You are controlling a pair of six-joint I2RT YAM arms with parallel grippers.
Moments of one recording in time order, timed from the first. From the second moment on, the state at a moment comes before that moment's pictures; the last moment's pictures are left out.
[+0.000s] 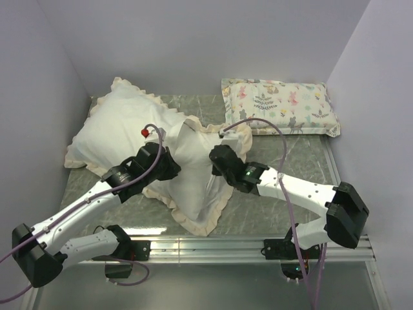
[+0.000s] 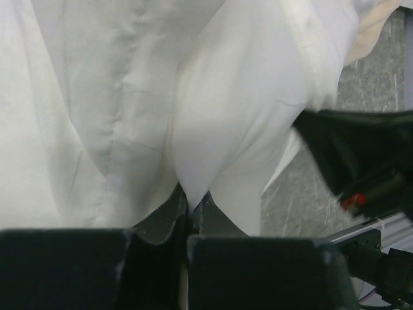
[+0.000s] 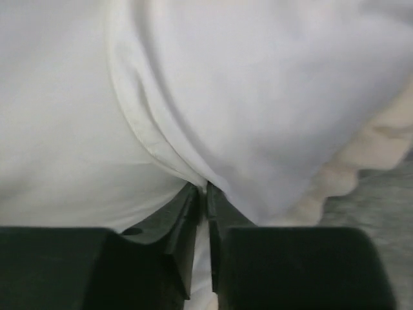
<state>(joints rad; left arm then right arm) -0.74 1.02 0.89 -0.51 -0.20 -0.78 0.96 1.40 0.98 -0.25 0.53 0.63</state>
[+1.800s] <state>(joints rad) -0.94 1.33 1.16 -0.31 -0.27 -0.91 0.48 0.79 0.71 -0.11 -0.21 0.66</state>
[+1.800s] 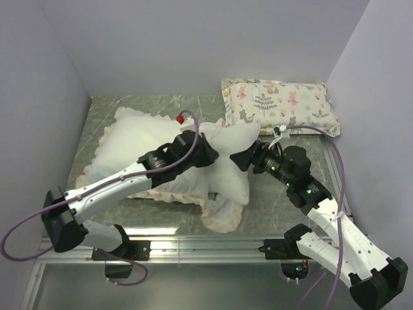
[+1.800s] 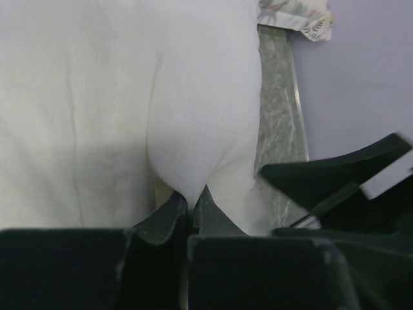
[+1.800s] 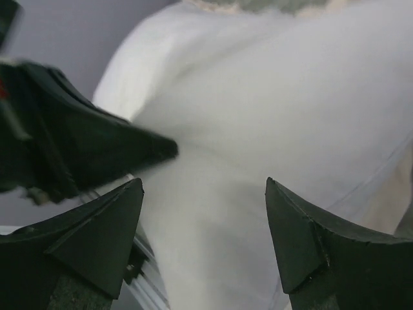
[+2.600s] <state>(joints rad) -0.95 1.56 1.35 -0.32 -0.20 -0.89 0.67 0.86 0.61 -0.14 0.09 0.53</state>
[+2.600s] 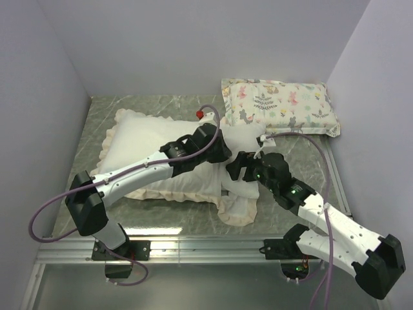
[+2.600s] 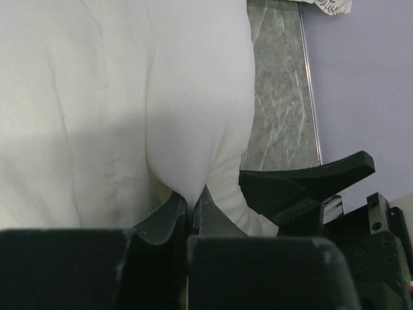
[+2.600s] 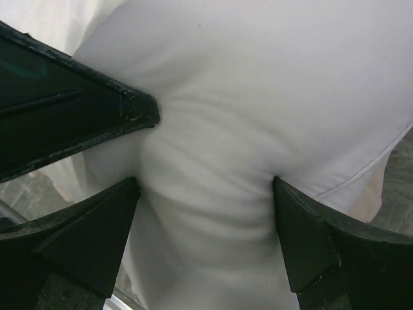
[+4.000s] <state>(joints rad) -0.64 1.19 1.11 -0.70 -0.44 -0.71 0.69 0.93 0.79 -0.41 0.29 0.53</state>
